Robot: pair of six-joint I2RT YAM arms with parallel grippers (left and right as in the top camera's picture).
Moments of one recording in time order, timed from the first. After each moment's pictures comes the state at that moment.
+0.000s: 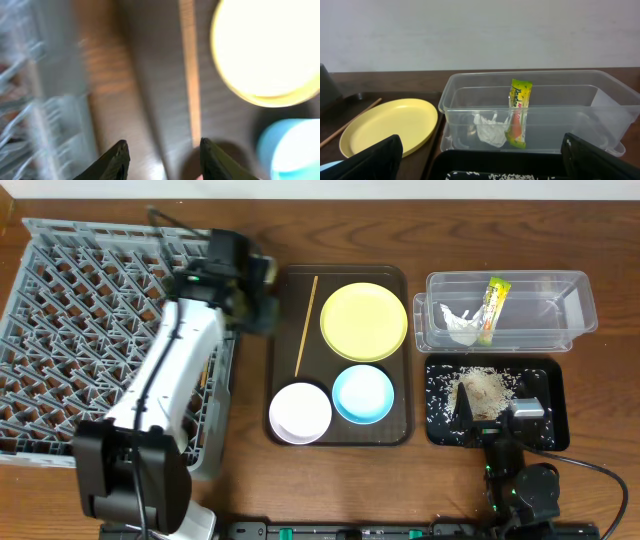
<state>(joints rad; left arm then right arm) -0.21 1.71 1.40 -0.86 0.15 0.01 0.21 0.01 0.01 -0.06 0.17 0.07</state>
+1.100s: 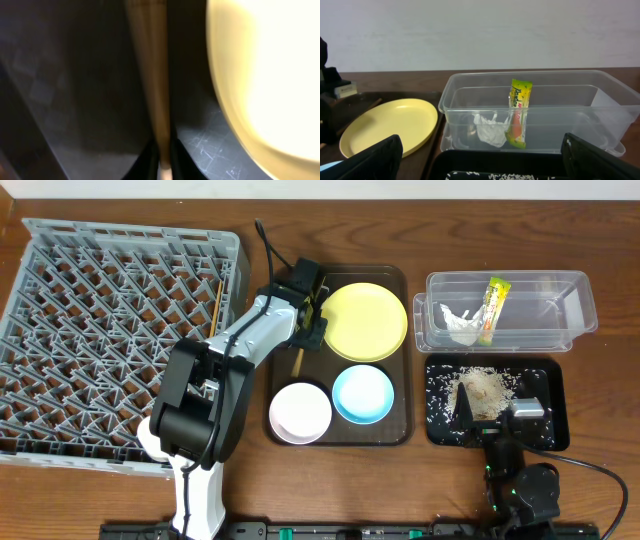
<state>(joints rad) -0.40 2.08 1.42 -0.66 0.00 -0.06 0.21 0.01 0.01 -0.06 0.17 0.07</state>
